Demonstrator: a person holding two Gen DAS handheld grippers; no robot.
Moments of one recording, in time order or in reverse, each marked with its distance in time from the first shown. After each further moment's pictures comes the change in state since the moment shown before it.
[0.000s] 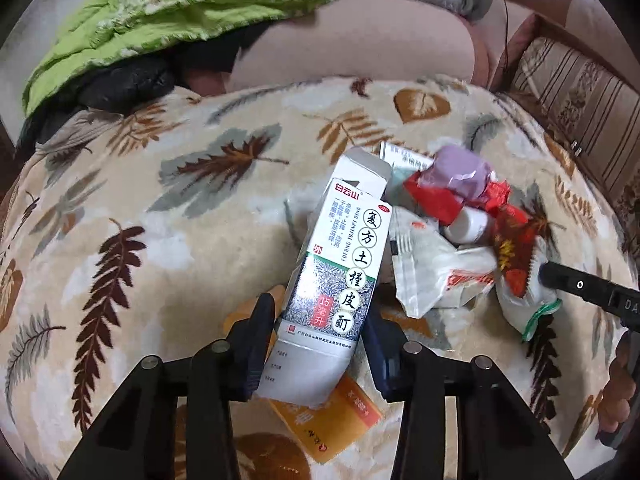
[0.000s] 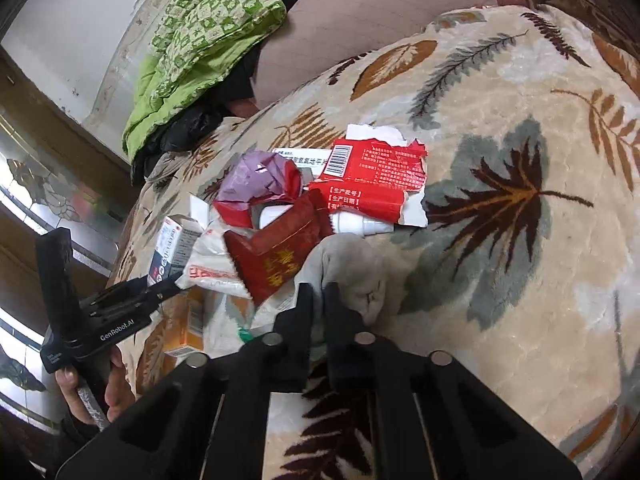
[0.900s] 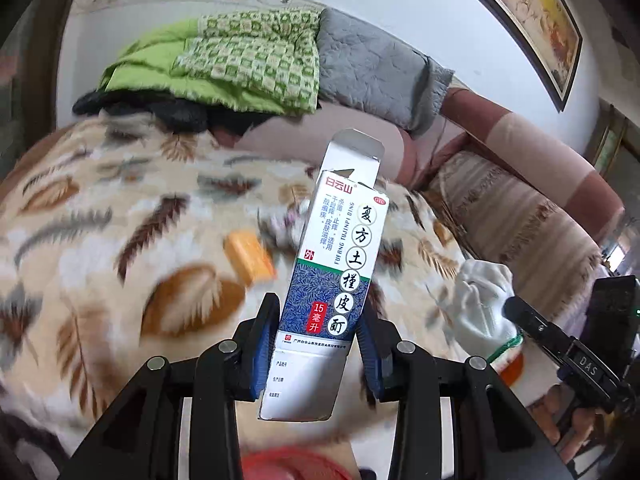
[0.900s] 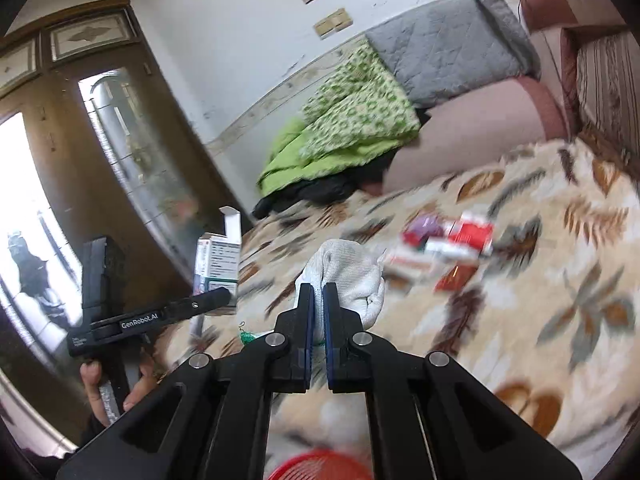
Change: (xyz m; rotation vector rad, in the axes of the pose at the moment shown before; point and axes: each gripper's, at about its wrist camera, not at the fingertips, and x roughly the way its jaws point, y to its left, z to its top) left arm -0.250 0.000 -0.160 -0.246 -0.275 -0.247; right arm -0.222 0.130 -0.161 -0.249 -0.337 0.233
